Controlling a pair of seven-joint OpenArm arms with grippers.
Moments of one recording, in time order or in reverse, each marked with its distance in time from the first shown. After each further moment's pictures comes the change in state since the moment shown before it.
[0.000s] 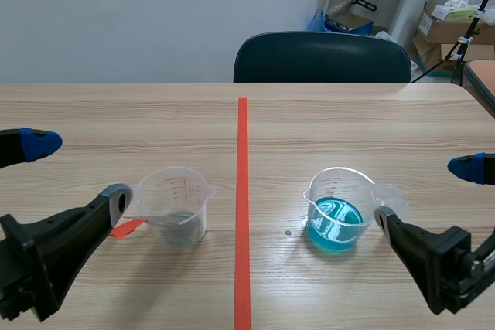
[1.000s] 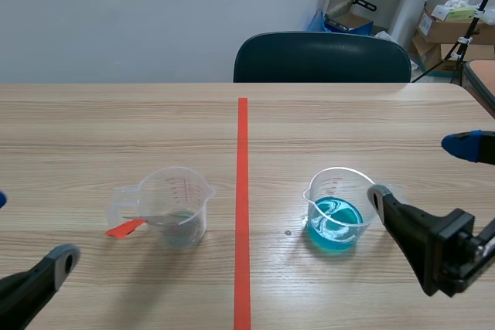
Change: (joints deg) left arm 13.9 0.0 -8.0 0.0 -0.4 2.4 0.0; right arm 1.6 0.0 0.0 0.0 -0.1 1.8 6.0
